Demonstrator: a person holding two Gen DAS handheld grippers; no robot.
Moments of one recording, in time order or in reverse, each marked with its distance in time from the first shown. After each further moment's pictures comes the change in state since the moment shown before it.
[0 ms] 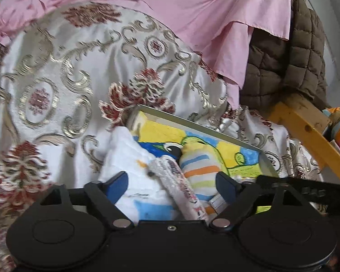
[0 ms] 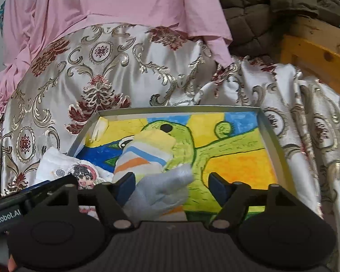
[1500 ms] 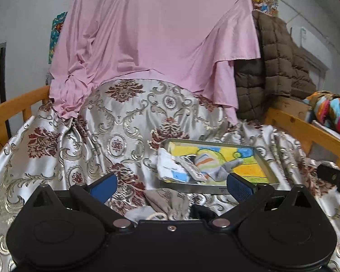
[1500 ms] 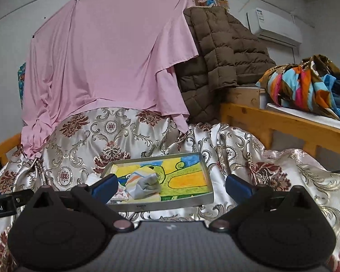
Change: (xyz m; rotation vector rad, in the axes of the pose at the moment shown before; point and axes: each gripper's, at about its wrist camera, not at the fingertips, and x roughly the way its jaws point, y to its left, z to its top) left arm -0.273 -0.079 -0.068 0.234 -0.190 0.210; right arm -0.279 -0.020 -0.127 0.078 -0.405 -0.067
